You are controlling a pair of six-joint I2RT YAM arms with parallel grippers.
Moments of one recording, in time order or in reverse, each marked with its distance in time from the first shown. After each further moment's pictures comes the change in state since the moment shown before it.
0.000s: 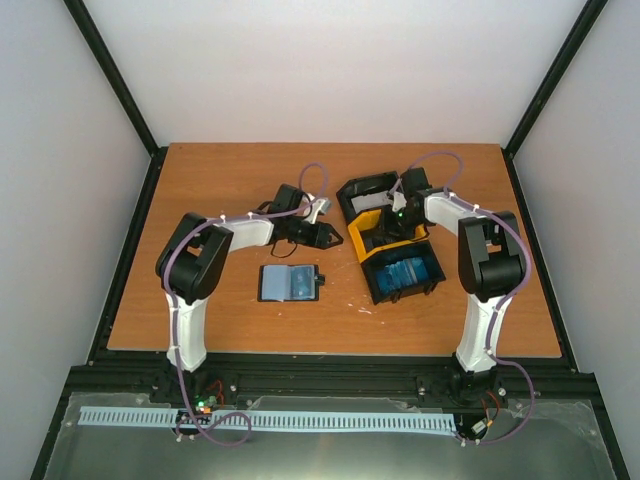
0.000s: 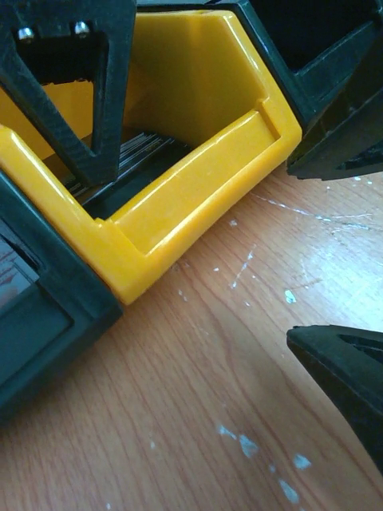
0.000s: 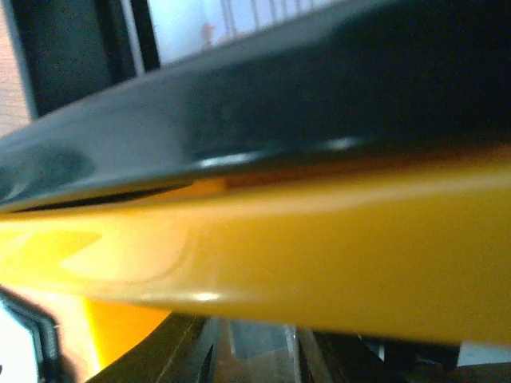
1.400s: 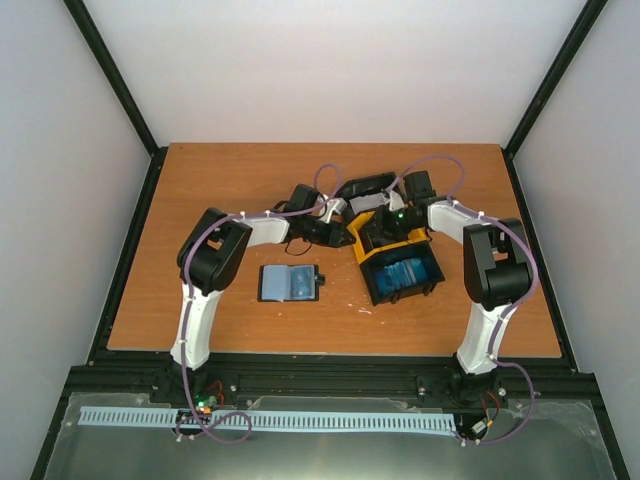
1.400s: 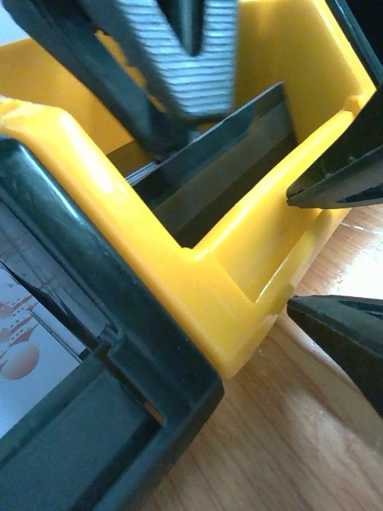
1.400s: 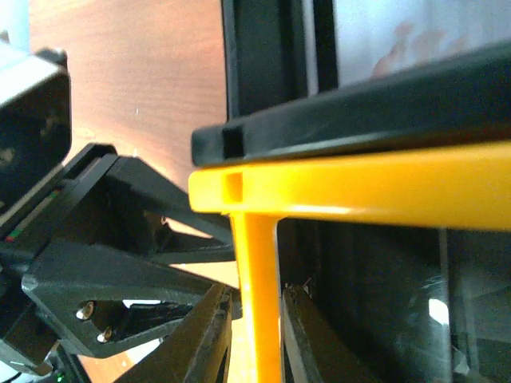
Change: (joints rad) left arm -0.051 0.156 0.137 0.054 0.057 -0.074; right arm 0.000 -0.079 -0.116 0.196 -0.225 0.054
